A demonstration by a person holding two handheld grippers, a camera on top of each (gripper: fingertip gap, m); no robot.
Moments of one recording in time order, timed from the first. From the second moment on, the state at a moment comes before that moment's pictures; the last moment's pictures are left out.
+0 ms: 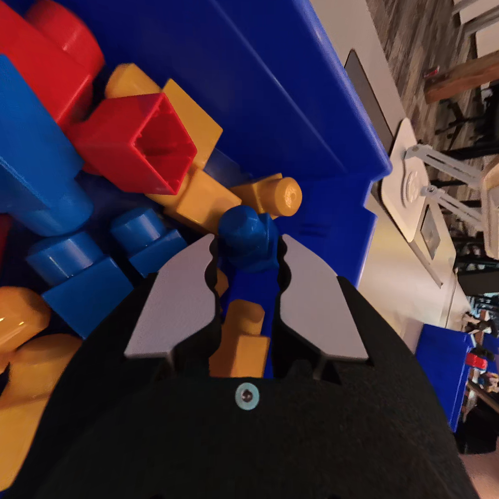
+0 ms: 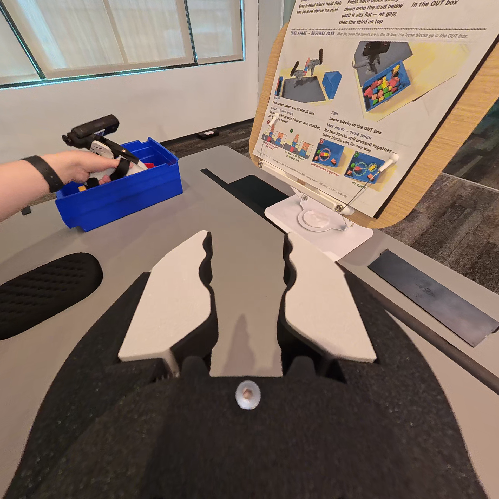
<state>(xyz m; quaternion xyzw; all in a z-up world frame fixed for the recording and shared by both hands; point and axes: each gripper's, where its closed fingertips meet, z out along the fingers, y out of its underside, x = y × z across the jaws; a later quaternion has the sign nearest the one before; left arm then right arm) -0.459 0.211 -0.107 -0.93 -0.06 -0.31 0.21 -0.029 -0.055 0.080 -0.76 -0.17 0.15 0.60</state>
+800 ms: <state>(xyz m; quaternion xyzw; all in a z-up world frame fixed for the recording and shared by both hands) -0.316 0.082 0.082 -0.78 0.34 -0.46 0.26 -0.152 -0.069 0.097 -0.66 -0.30 0.39 0.56</state>
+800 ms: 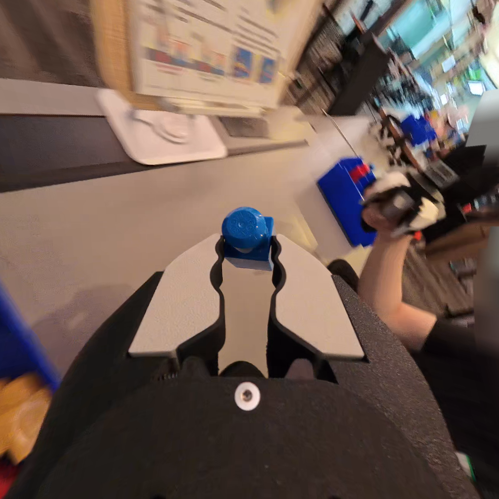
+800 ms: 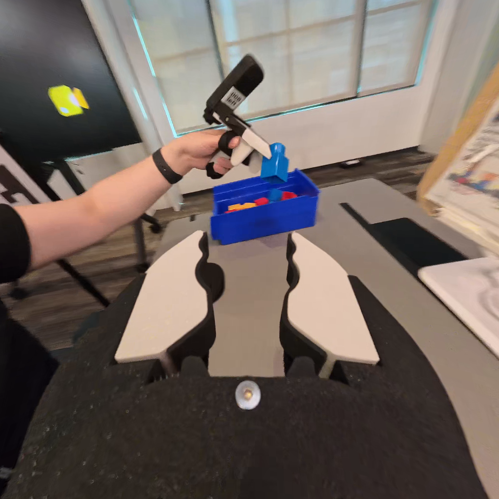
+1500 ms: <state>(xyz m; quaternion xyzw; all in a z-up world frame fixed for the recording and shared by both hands) -0.199 -0.076 0.079 -0.67 0.57 -0.43 0.20 -0.221 -0.071 0.060 -0.68 -0.33 0.49 0.43</state>
